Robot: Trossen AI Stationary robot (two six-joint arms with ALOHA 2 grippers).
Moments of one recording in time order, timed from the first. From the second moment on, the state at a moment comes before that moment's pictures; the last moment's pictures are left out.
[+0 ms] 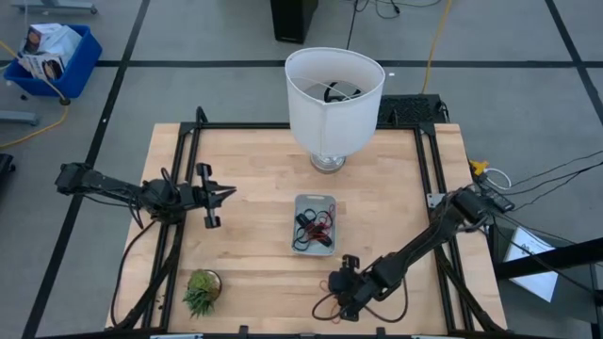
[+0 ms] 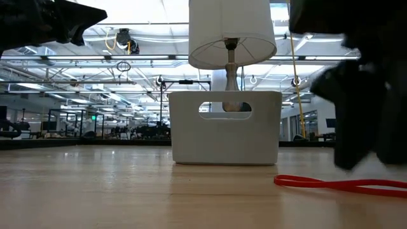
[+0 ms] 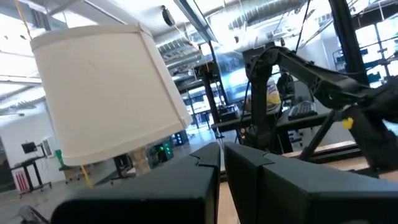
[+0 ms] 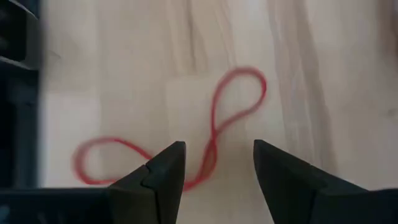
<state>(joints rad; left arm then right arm) -0.20 0.47 0.01 0.80 -0.29 0.39 0.66 1.92 1.16 -0.32 0.21 0.76</state>
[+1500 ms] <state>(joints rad) -0.20 0.47 0.01 0.76 -0.29 0.39 0.70 2.09 1.16 -0.33 0.36 0.82</state>
